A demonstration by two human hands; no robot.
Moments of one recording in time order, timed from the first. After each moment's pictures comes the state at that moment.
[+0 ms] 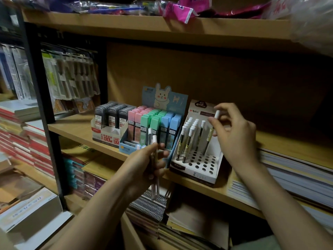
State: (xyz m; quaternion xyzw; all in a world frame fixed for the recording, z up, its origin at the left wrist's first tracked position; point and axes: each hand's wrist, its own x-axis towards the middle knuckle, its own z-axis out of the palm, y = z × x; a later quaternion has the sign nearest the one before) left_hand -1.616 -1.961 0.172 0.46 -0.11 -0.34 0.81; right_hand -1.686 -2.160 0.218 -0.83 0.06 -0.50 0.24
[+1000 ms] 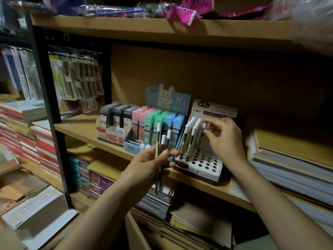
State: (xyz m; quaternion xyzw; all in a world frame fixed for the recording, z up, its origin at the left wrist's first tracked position) left_hand -1.623 -1.949 0.161 0.55 -0.23 -0.28 0.75; right_hand -1.661 -2.167 0.198 -0.86 0.12 -0.42 0.27
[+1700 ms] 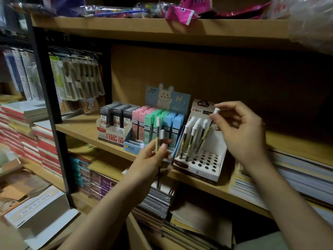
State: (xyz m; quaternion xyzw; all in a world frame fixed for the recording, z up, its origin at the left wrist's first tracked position) left_hand -1.620 -1.960 0.156 0.54 -0.23 -0.24 0.78; right_hand -1.699 -2.148 0.227 -0.79 -0.01 -0.47 0.39
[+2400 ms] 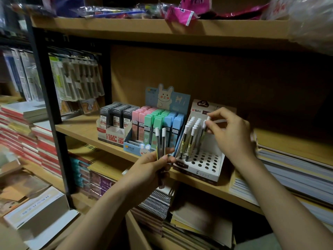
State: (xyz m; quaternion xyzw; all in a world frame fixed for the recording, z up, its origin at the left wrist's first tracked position) left_hand -1.615 -1.954 0.144 0.51 -0.24 -0.32 0.76; right_hand -1.675 -2.162 0.215 -0.85 0.07 -0.46 0.27
